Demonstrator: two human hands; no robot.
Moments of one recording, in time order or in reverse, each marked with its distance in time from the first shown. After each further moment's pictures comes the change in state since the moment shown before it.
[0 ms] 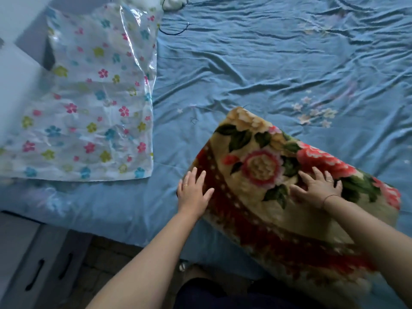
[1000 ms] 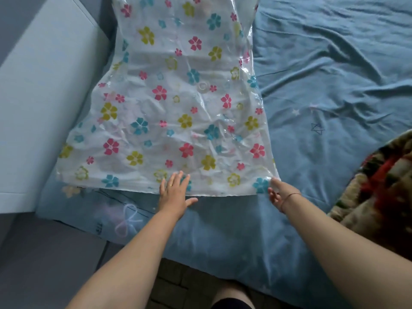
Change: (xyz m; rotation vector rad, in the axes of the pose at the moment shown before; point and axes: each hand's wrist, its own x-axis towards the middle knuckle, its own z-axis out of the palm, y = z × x) left_hand 0.151 -0.473 -0.079 0.203 -0.200 -0.089; right_hand 0.046 -0.538 0.112 1.597 -0.253 0.583
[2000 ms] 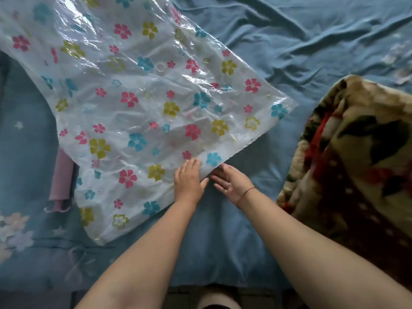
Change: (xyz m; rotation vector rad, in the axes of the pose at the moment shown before) left_hand 0.059 0.195 0.011 -0.102 0.127 0.248; right_hand 0.019 -0.007 -0.024 0.182 -0.386 0.020
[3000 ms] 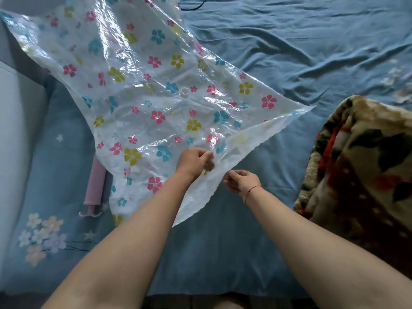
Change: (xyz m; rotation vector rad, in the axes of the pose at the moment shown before) left_hand 0.023 -0.017 -0.126 -0.816 -0.134 -0.091; right_hand -0.022 -0.004 0.043 -0.118 0.135 -0.222
